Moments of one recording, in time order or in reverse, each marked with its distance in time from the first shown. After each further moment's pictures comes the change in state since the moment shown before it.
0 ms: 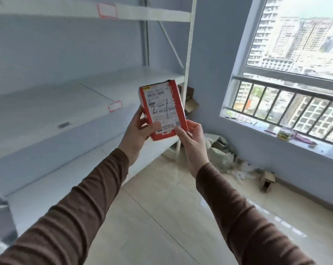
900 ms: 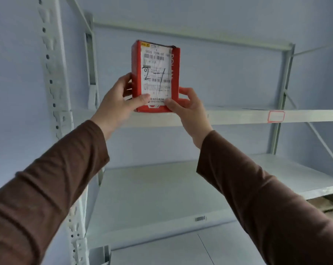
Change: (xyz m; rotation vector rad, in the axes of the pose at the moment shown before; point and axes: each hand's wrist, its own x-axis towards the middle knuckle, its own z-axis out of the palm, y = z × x) left_hand -0.004 0.366 -0.415 0.839 0.595 0.556; right_hand 0.095 -0.161 0.543 -0.027 -0.729 -0.476
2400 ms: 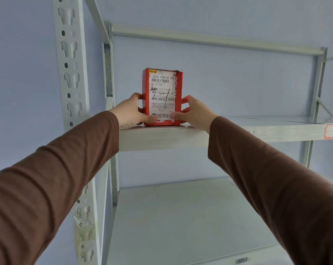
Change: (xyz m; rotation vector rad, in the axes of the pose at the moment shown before) left_hand 0.110 -0.092 -0.061 0.415 -0.231 -0.260; right_hand 0.150 0.052 0.069 -0.574 -0.217 0.080
